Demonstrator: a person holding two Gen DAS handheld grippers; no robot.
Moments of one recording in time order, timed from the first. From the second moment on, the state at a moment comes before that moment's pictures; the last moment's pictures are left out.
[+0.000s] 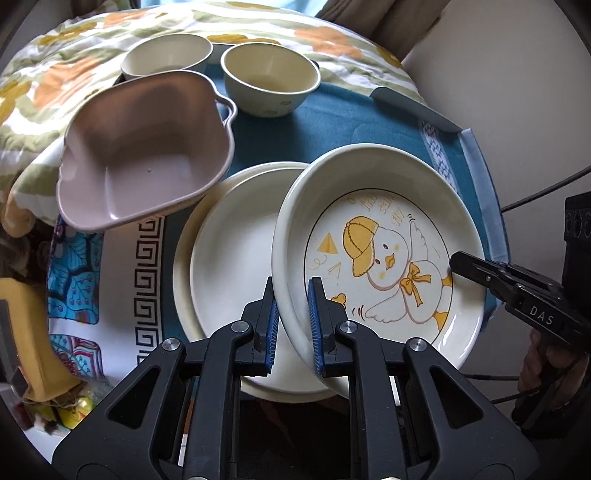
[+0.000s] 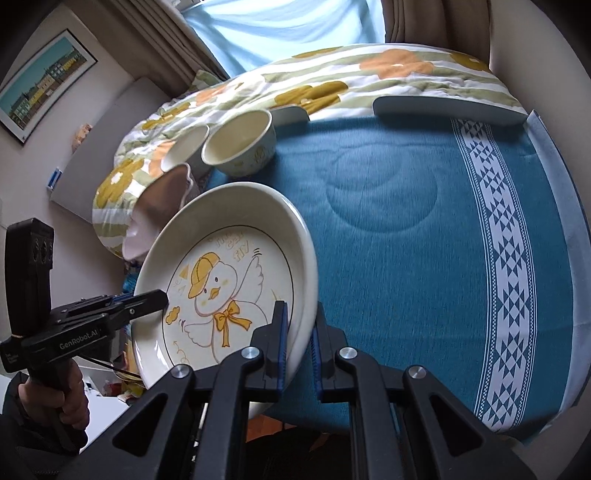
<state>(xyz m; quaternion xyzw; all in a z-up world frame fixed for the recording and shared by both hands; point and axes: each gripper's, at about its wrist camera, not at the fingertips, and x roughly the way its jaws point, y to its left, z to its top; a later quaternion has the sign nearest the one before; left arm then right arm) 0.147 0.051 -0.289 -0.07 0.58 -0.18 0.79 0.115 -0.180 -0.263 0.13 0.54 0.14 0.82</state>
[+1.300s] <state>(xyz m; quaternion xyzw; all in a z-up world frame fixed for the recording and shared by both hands) 0.158 0.017 -0.317 0.11 0.56 -0.07 0.82 0.130 -0.130 -0.290 0.00 0.56 0.14 0.82</state>
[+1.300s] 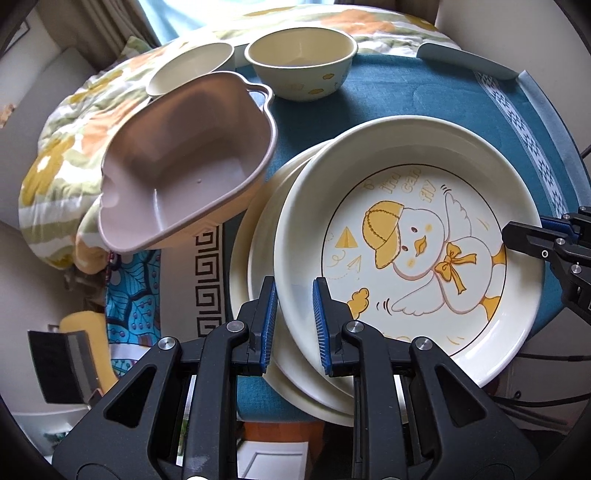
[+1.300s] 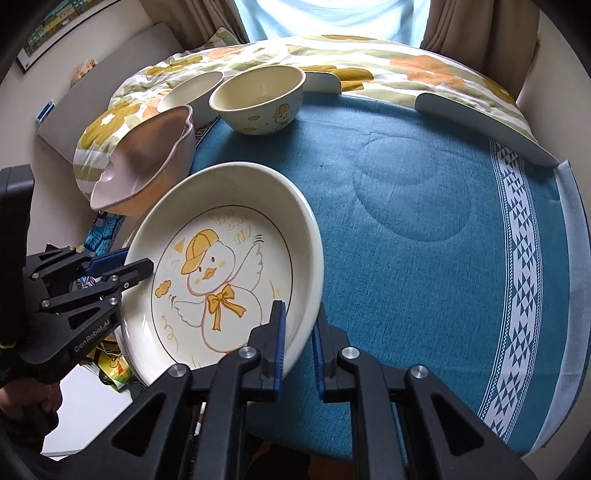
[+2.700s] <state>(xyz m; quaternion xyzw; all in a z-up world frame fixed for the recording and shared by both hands) 0.137 -0.004 -0.317 0.22 0.53 -0.01 0.82 0.130 -0.106 -0.295 -0.10 0.56 0.12 0.82</state>
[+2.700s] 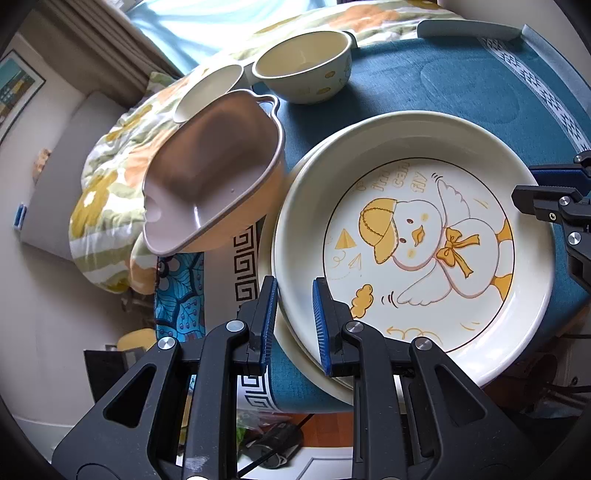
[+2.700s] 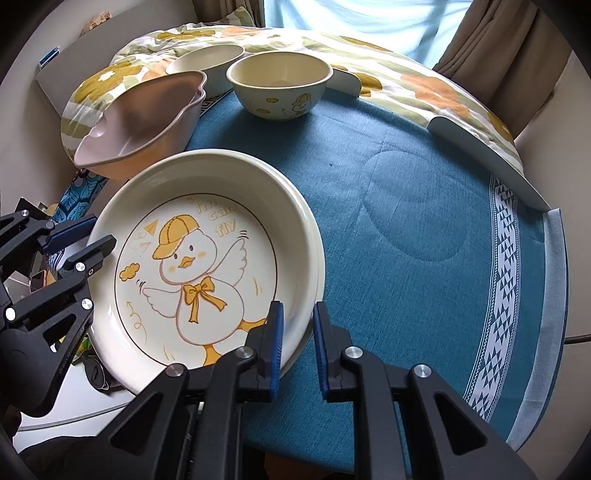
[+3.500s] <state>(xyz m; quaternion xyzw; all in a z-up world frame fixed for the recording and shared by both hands) 0.167 0.127 -0.189 -0.05 0.48 0.01 0.88 0.179 -0.146 -0.192 0.01 0.48 0.19 0.86</state>
